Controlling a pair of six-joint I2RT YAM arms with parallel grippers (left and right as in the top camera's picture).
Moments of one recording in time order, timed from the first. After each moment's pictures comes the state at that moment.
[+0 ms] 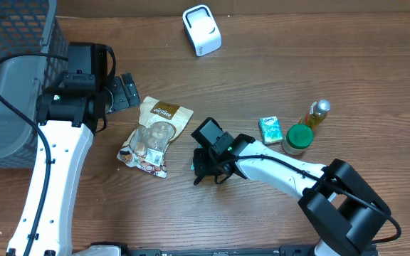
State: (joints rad) left arm -0.08 1.45 1.43 -1.00 -0.16 -0.36; right arm 0.80 1.81 1.04 -0.44 -0.19 0.77
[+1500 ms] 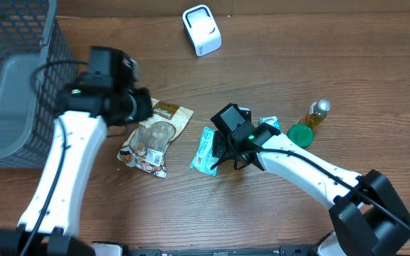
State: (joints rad) left arm -0.14 1.53 1.36 -1.01 0.21 -0.30; right arm 0.69 1.68 1.05 -0.58 0.06 0.77
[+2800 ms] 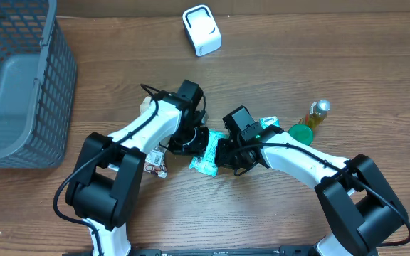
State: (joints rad) left arm -0.45 1.96 1.27 -0.89 0.33 -0.33; right arm 0.60 1.76 0.94 -0.43 -0.36 0.75
